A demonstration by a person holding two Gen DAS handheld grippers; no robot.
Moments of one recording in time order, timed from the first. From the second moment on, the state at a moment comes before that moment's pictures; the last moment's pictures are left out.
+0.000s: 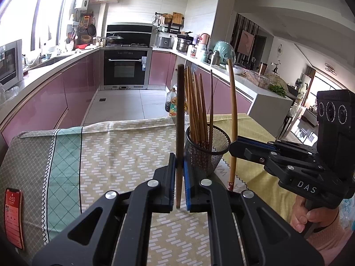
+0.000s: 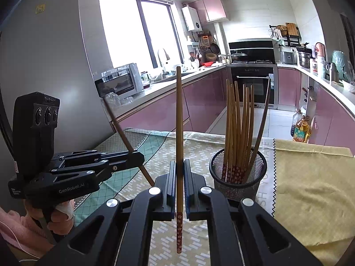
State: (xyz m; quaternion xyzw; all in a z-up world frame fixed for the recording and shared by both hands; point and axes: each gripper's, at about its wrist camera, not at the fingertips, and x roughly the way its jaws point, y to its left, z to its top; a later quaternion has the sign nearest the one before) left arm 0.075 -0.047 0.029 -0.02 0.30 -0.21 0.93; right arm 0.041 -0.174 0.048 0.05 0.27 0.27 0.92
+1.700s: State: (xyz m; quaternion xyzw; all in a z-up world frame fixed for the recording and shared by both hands) left arm 0.096 -0.077 0.078 -0.02 0.26 -0.25 0.93; right arm 0.065 -0.207 0.084 0.08 0.21 0.25 0.94
